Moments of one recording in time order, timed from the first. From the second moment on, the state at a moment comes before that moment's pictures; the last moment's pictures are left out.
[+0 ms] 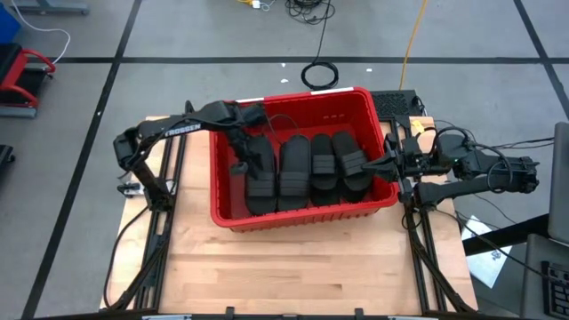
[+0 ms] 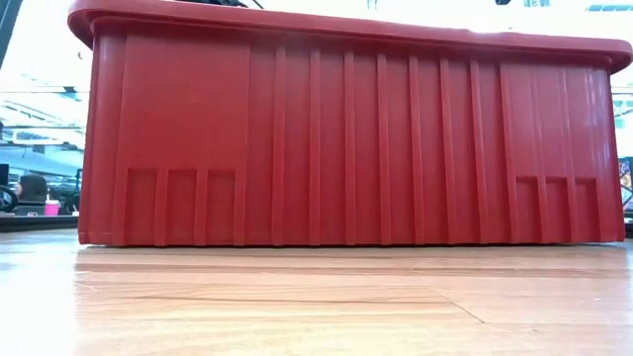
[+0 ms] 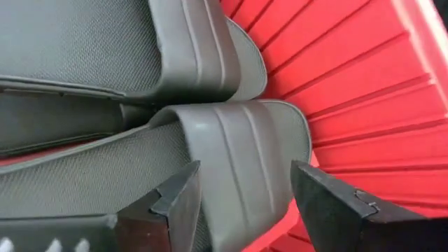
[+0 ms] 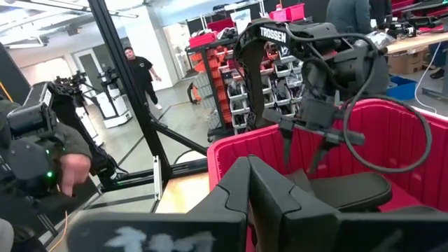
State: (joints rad) left arm 0.47 1.69 1.45 -1.10 0.70 0.57; right arm 0.03 0.60 0.82 -0.23 -0.03 0.27
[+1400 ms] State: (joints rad) left arm -0.25 1.46 1.45 -1.11 0.31 0.03; right arm 0.03 0.60 0.82 -0.23 0.02 0.22
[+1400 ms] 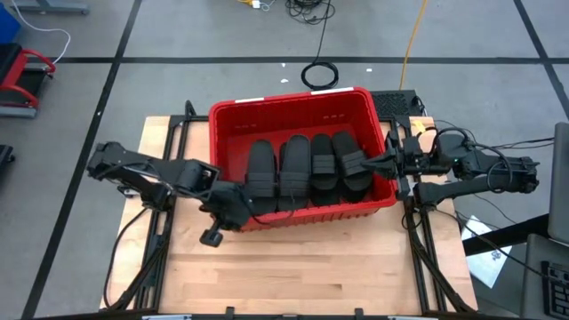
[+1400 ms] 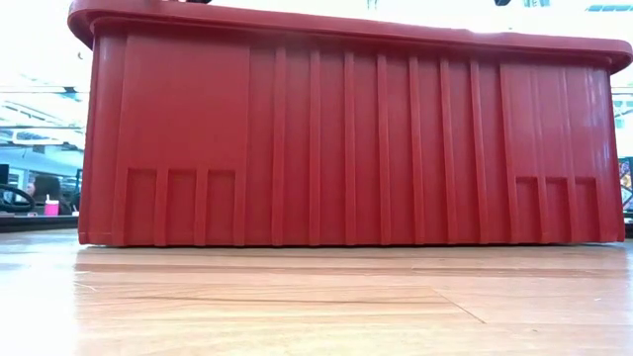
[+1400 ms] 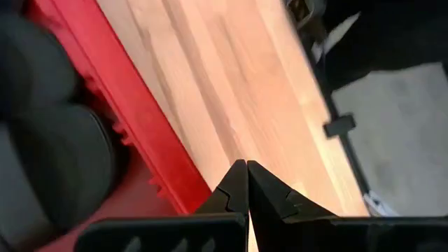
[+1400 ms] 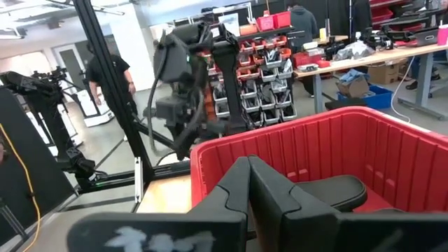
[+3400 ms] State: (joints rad) left arm -0.25 0.86 1.33 -0.70 -0.23 -0.18; right arm 0.03 0.62 1.31 -0.90 -0.05 0.37
